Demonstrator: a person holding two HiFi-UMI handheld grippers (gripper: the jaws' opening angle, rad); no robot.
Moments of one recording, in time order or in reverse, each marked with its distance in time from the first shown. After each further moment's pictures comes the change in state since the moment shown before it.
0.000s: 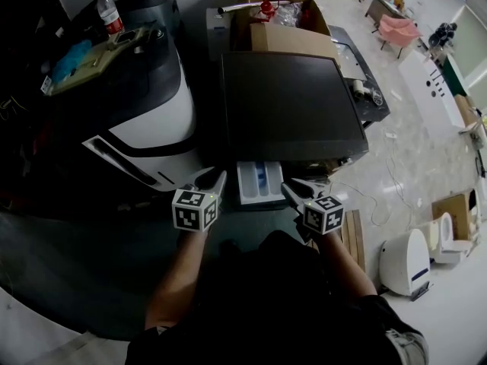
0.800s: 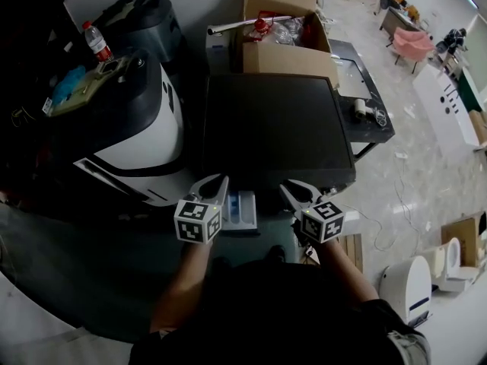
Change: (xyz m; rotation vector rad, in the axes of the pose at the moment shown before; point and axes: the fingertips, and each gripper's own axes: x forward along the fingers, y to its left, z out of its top) left arm 0.096 -0.097 0.083 0.047 -0.094 0.081; right arm -0.040 -0.107 0.097 -0.096 -0.125 0.113
